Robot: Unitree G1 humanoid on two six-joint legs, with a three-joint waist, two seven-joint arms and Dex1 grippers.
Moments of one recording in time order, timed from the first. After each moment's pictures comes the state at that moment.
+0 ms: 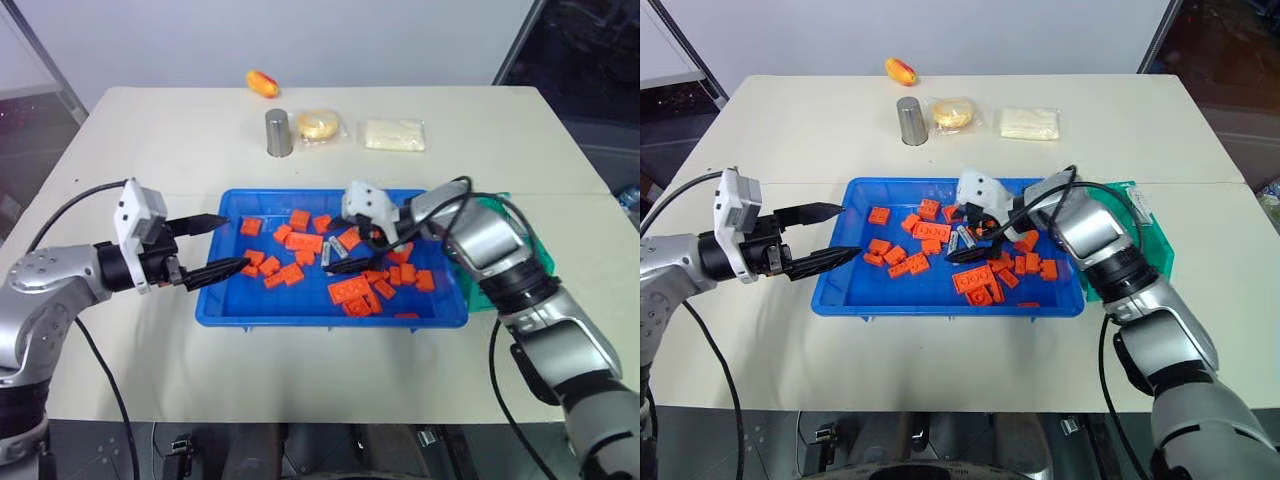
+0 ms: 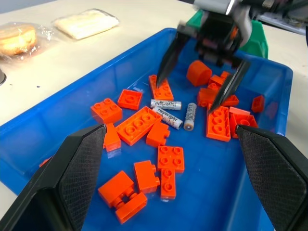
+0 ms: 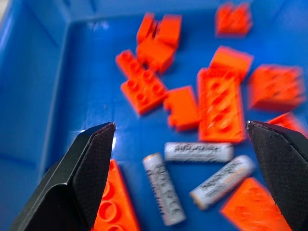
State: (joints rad) left arm -0.21 0.84 0.27 -0.36 -0.74 0.65 -0.96; right arm -0.92 -0.52 0.46 0.22 0.19 0.55 1.18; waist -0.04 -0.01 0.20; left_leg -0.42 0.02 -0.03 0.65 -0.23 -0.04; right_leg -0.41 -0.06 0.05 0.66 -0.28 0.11
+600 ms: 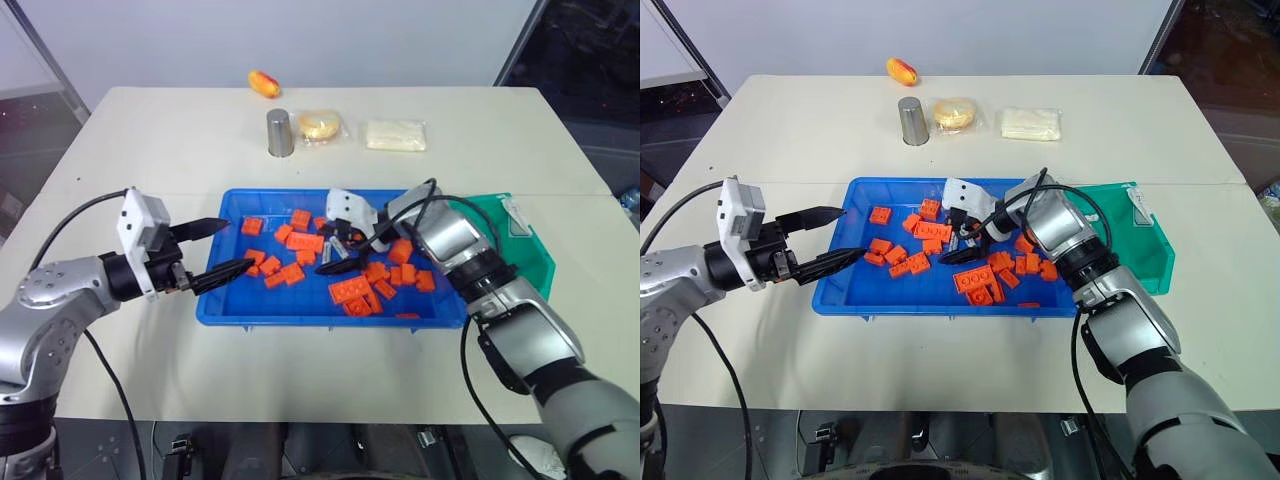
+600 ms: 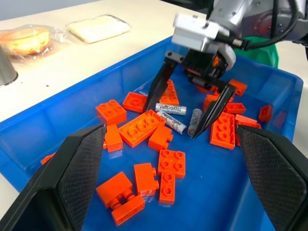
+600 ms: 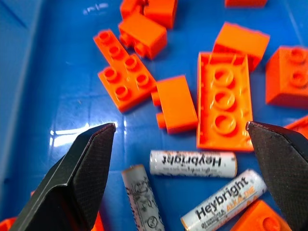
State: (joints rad) left arm -0.16 0.80 0.29 -0.41 -0.75 0.64 -0.88; right arm -0.98 -0.41 0.47 0.49 0.02 0.43 1.21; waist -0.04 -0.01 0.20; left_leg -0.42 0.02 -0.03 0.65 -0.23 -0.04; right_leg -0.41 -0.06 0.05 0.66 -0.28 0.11
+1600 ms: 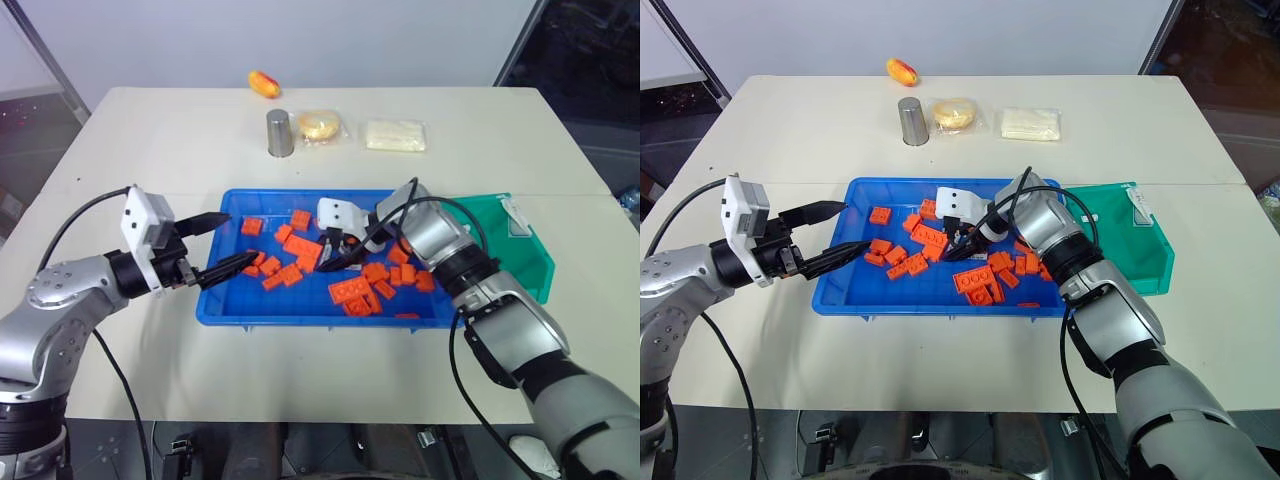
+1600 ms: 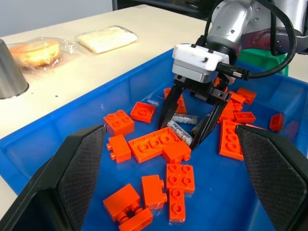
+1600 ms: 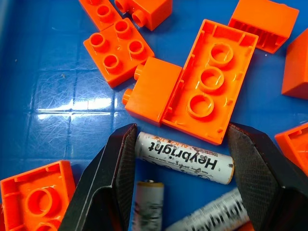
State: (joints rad) left arm -0.17 0.76 0.27 -0.41 -0.73 0.60 -0.84; right arm -1.03 -0.35 0.48 0.59 -0.12 0.34 1.26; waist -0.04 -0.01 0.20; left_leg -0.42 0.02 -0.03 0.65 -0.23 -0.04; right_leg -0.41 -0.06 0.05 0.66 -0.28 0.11
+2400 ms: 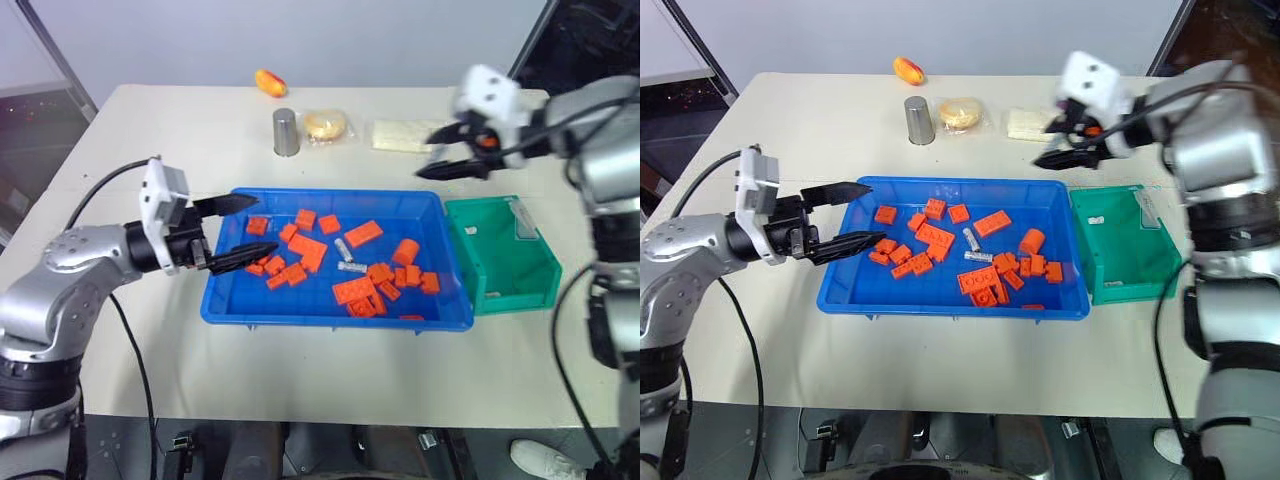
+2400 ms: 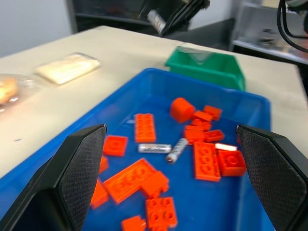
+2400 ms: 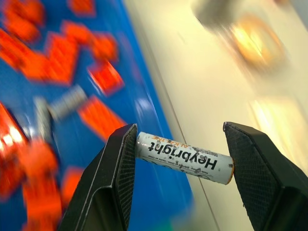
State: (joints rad) left arm -0.41 0.76 0.14 -0.30 -0.75 0.60 -1.01; right arm -1.02 -0.94 0.15 0.16 -0.01 0.64 1.32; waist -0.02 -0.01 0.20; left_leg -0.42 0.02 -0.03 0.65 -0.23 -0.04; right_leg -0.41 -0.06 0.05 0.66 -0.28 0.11
